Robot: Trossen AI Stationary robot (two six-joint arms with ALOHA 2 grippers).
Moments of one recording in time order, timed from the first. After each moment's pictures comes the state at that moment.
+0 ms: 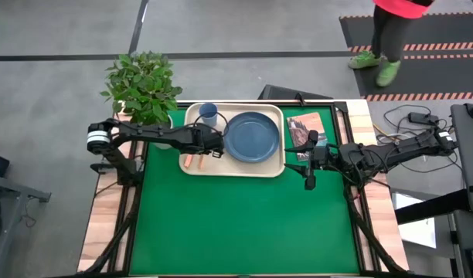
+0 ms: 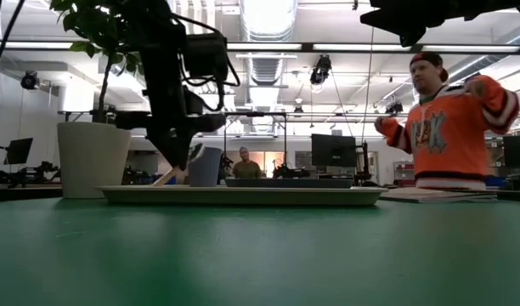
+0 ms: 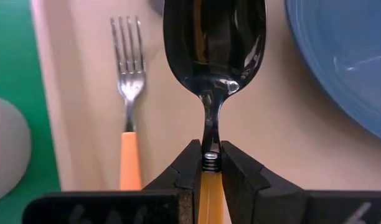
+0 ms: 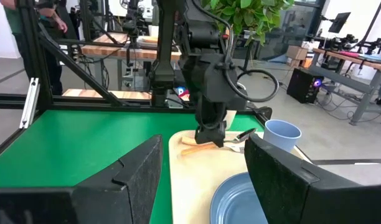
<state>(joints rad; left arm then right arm) 0.20 1.62 1.05 -0.74 -0.43 -1.04 0.20 0.79 0.50 0.21 0.32 -0.08</state>
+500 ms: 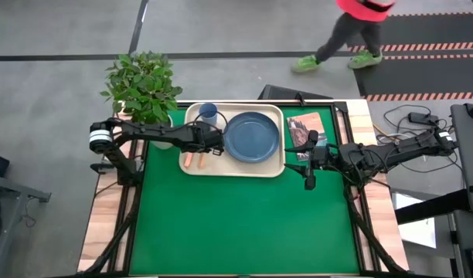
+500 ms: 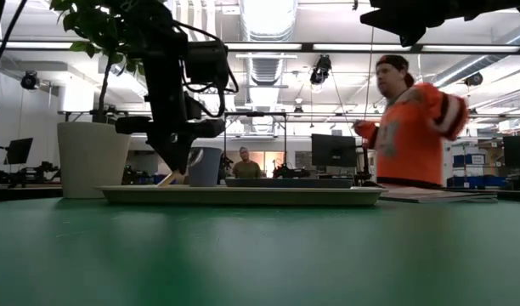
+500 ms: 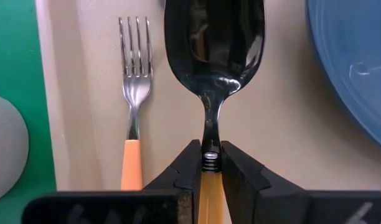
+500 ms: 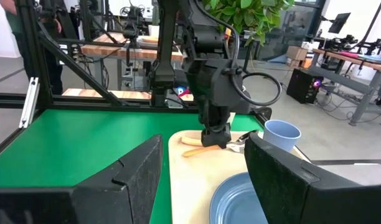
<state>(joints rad) 0.24 1.65 1.04 -0.71 -0.43 -1.06 0.20 0.79 0.50 0.21 0.32 -0.08</state>
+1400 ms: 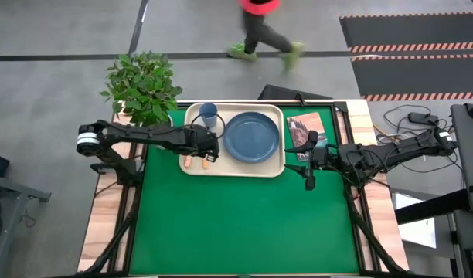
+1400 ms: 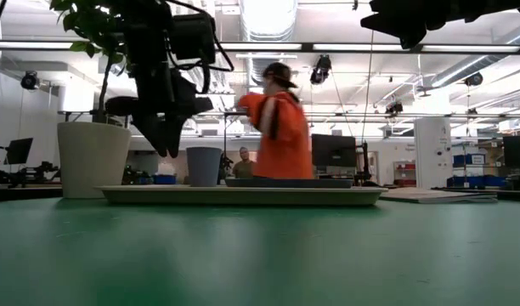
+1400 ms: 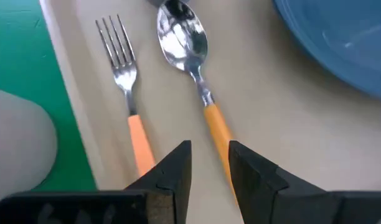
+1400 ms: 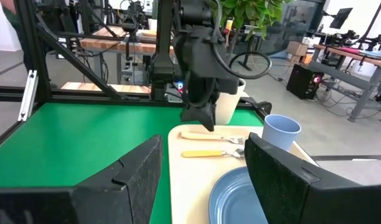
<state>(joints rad) 0.18 1.53 1.03 -0.82 -0.40 -0.96 0.20 0.79 0.50 0.19 0.32 -0.08</state>
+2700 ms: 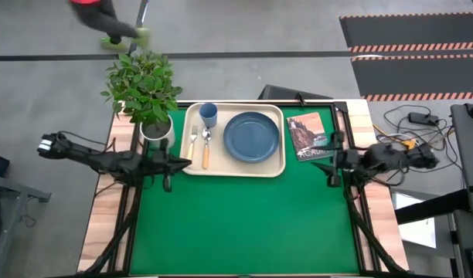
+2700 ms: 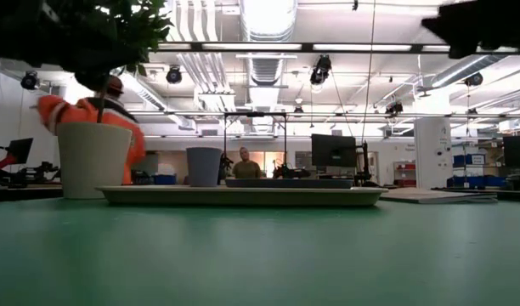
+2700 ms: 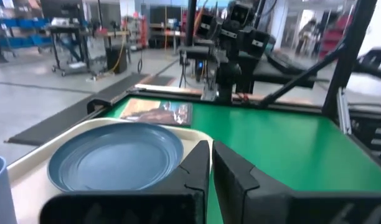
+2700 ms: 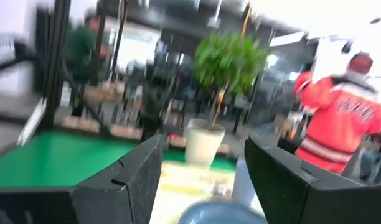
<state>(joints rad) -0.25 0.44 0.19 0.23 -0.42 -0.08 0.20 0.07 0.18 0.08 0.26 -0.30</state>
